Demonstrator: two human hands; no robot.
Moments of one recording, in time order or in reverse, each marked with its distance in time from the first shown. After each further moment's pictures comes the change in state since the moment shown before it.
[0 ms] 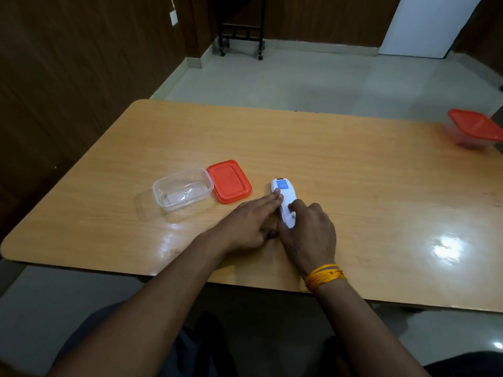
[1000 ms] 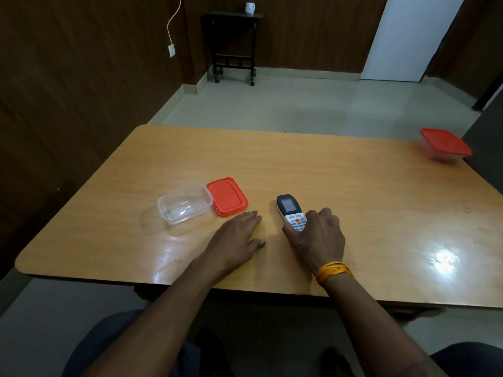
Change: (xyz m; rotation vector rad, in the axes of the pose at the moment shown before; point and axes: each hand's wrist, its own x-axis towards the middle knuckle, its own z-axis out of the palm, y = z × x) left_hand -0.037 0.024 -0.010 0.049 0.095 -0.211; right_hand 0.011 0.017 -0.027 -0.172 -0.019 0.192
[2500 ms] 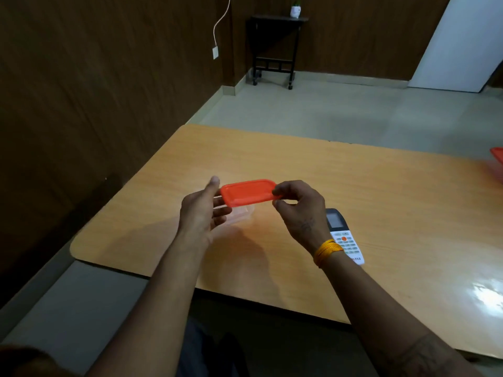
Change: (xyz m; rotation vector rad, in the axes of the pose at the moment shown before) left_hand -0.021 -0.061 -0.106 -1.311 0.615 -0.787; right_hand 0.029 -0.117 0.010 0.840 -0.049 -0.448
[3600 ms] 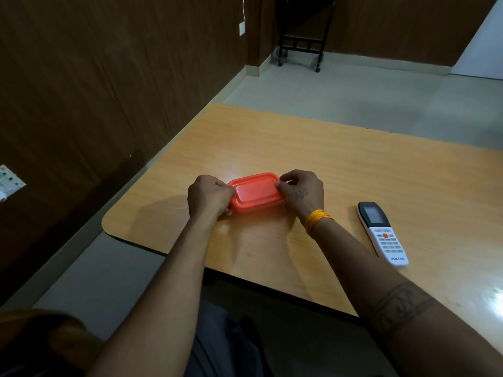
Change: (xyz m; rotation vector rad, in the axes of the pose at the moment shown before) left_hand 0.051 -0.010 -0.048 0.612 0.211 0.167; right_hand 0.039 0.001 0.090 -0.101 -0.092 0.378
